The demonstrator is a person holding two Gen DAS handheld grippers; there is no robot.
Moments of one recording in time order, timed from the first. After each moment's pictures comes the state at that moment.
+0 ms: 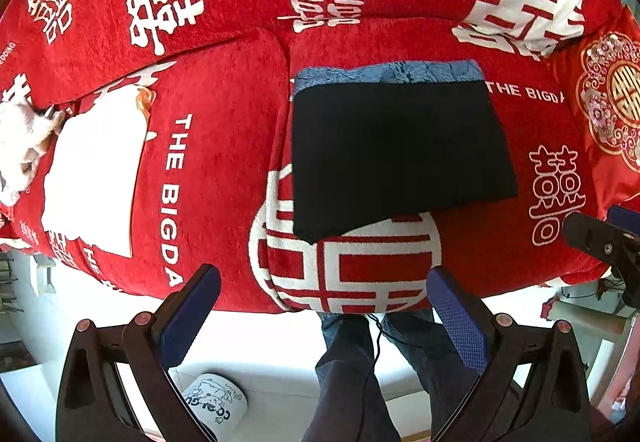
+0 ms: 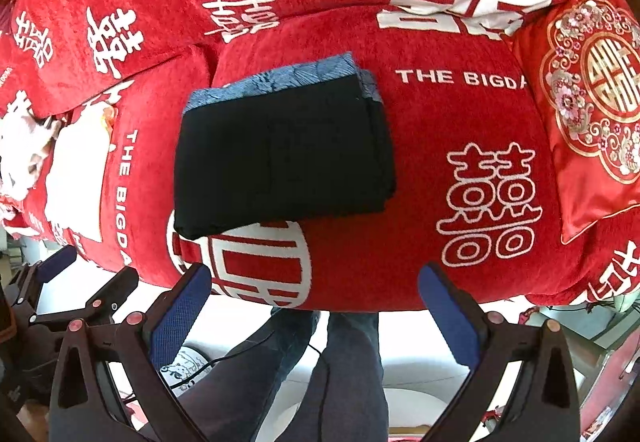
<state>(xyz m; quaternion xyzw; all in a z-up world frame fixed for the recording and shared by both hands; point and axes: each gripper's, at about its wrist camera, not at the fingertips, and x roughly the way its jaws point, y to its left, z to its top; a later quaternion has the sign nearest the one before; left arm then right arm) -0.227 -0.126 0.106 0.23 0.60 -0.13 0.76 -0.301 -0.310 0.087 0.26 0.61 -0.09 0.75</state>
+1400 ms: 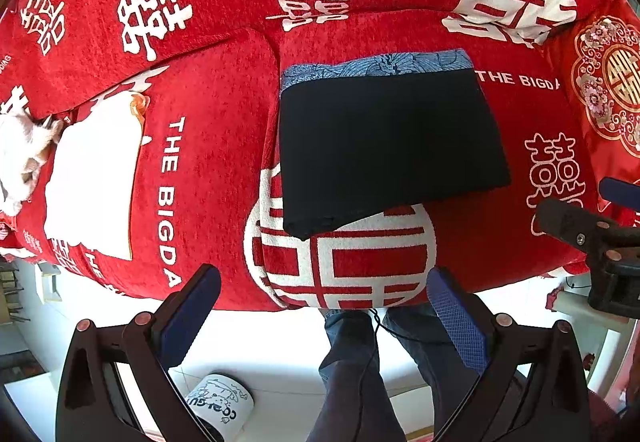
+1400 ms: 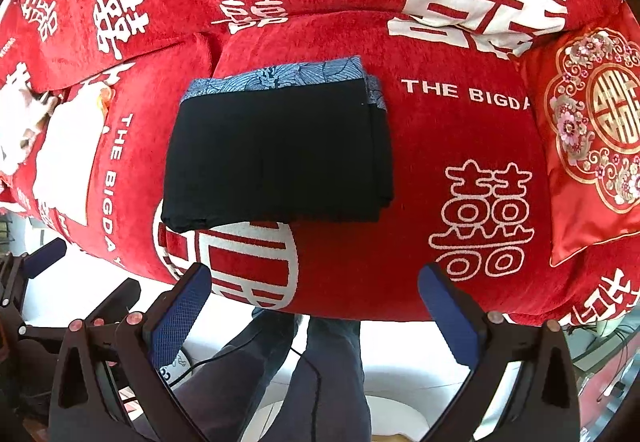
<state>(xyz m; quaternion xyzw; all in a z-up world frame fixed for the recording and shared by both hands) -0.237 -0.137 0.104 0.25 0.59 -0.14 0.75 -0.290 -0.303 0.085 0.21 0.61 -0.08 0.76</state>
